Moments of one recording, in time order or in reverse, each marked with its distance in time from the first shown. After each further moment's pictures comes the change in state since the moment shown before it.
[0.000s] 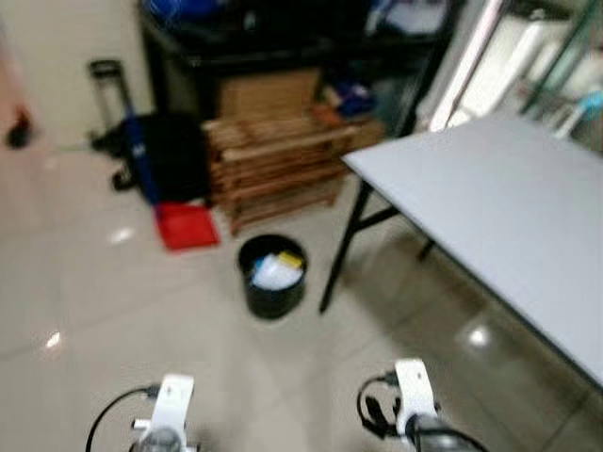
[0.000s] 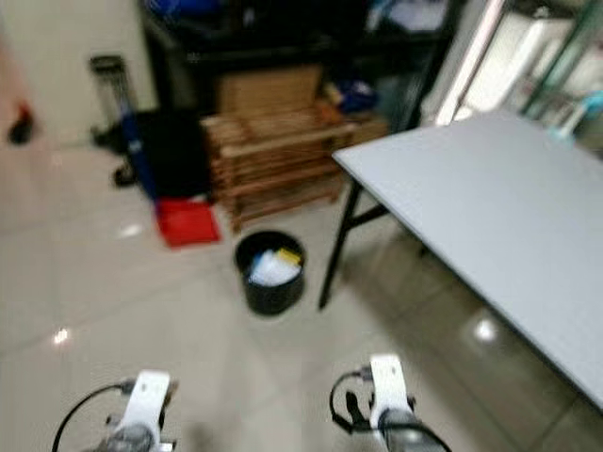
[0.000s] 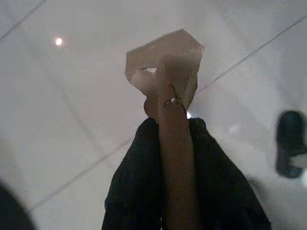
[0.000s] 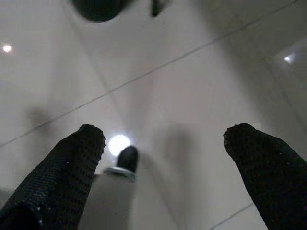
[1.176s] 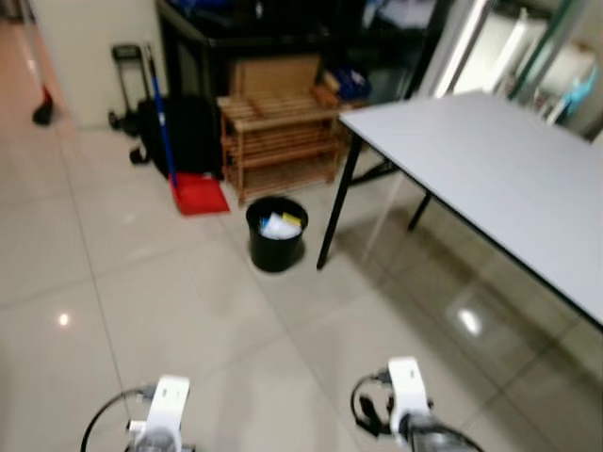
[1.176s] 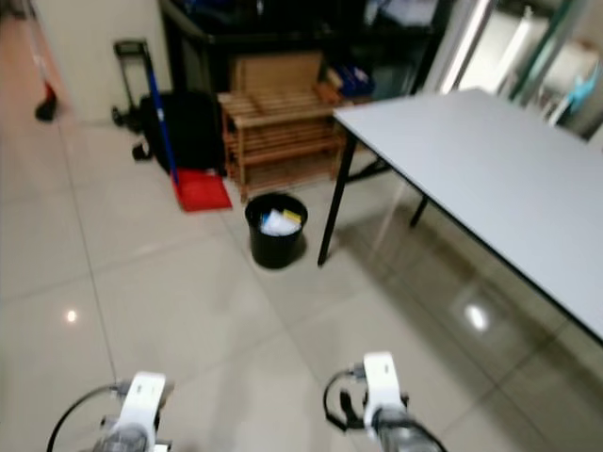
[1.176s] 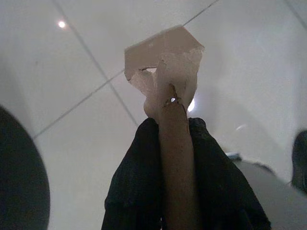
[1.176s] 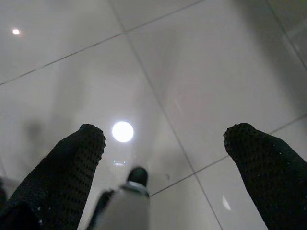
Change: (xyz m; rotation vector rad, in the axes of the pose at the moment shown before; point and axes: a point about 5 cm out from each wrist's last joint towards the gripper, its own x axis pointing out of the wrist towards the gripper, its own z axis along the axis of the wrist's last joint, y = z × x) left arm 0.000 0.006 -0.004 0.004 0.010 0.013; right arm 0.002 0.008 0.004 -0.019 -0.006 0.014
